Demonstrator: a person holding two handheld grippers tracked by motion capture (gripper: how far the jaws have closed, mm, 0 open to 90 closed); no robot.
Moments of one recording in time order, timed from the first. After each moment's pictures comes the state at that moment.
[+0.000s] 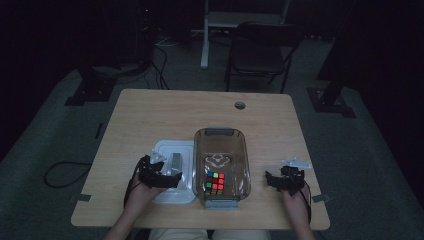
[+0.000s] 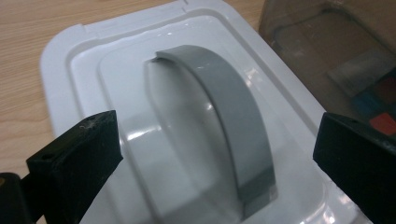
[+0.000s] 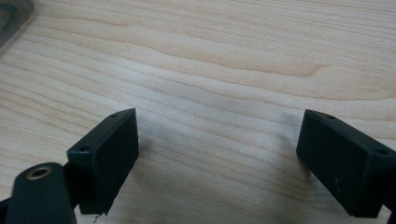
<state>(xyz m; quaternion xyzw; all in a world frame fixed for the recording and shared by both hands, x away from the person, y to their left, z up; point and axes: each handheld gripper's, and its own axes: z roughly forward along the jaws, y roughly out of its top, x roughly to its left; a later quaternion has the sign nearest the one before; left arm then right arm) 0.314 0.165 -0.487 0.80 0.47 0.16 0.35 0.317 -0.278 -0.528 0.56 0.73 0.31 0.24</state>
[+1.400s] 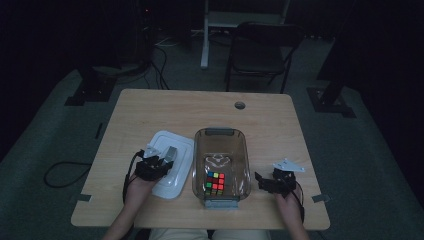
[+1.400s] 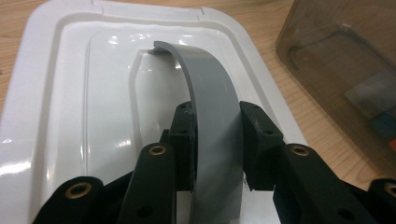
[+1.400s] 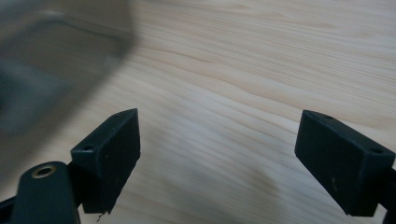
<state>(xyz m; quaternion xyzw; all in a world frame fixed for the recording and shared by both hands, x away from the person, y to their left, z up) 0.332 0.188 -0.487 0.78 0.48 0.15 0.38 0.305 -0.249 -0.515 0.49 0.75 0.38 0.23</state>
